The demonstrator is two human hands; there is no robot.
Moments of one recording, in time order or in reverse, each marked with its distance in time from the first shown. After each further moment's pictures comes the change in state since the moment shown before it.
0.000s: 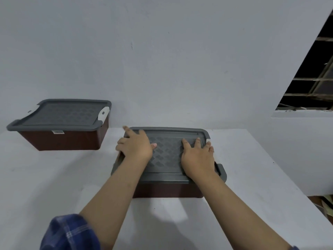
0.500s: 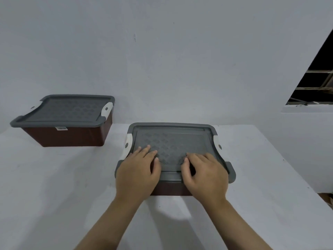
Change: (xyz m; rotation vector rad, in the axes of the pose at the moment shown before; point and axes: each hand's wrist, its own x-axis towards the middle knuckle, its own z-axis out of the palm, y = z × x) left_hand -0.070 -0.055 0.042 -0.226 0.437 0.452; right_hand -0.057 0.006 0.021 0.326 0.707 -0.296
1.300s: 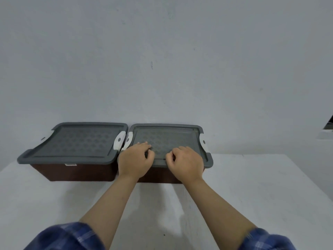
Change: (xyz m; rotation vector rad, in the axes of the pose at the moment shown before) left_hand 0.170 -0.099 0.044 -0.061 0.084 -0.092; right_hand 0.146 -0.030 0.154 0.012 -0.107 0.005
